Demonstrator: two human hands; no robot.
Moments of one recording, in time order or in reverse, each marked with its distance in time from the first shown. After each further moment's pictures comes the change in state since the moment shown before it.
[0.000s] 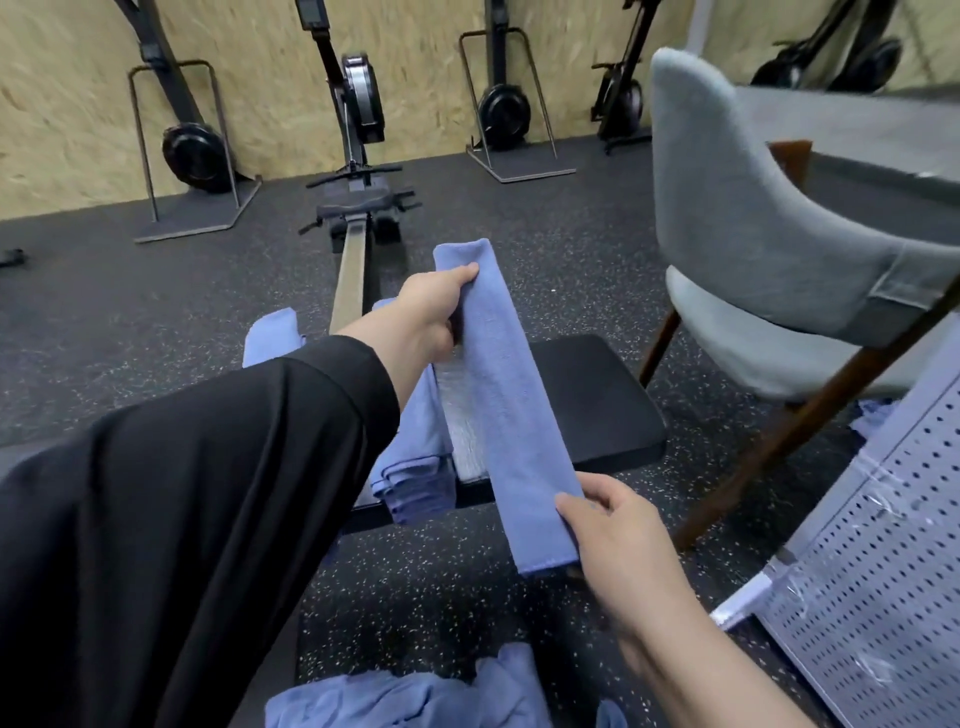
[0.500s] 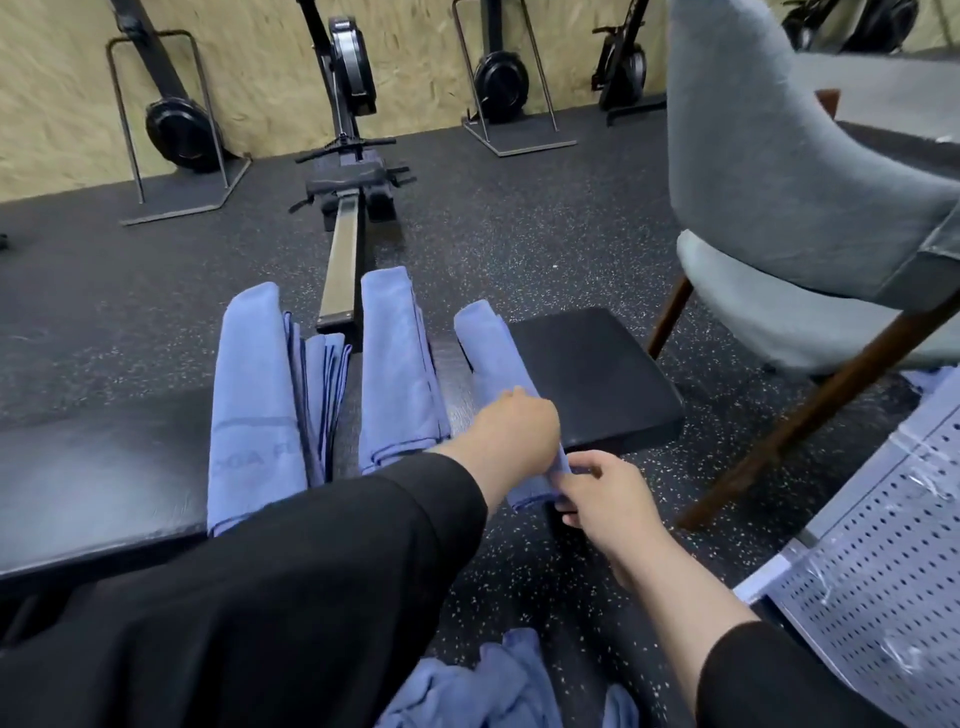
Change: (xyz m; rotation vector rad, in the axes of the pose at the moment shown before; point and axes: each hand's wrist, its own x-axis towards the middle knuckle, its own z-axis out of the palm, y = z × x) left_hand -0.034 -0.145 0.048 1.642 -0.407 0.236; right_hand 0.097 0.070 0.017 -0.123 0.005 0.099
